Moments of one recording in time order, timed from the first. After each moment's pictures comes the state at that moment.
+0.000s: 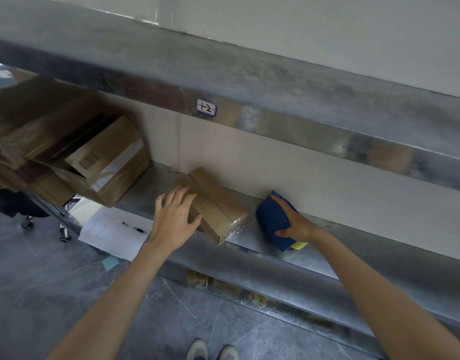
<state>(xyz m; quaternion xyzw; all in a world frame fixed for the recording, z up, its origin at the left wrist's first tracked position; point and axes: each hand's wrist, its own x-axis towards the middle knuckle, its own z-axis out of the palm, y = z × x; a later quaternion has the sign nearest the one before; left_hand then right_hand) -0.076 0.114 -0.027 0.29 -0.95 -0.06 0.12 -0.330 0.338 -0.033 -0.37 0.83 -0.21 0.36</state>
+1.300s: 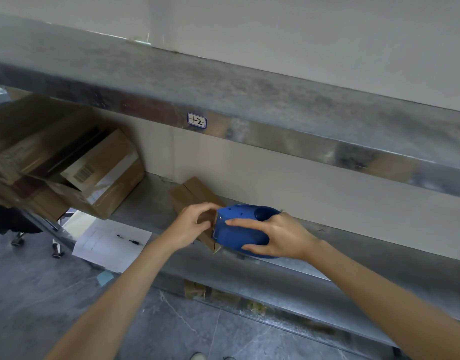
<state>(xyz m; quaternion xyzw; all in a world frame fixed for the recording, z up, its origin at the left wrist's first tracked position) -0.100 0.125 0.004 0.13 -0.86 -0.49 0.09 -0.252 0.336 0.057 -0.69 0.72 -0.11 0.00</state>
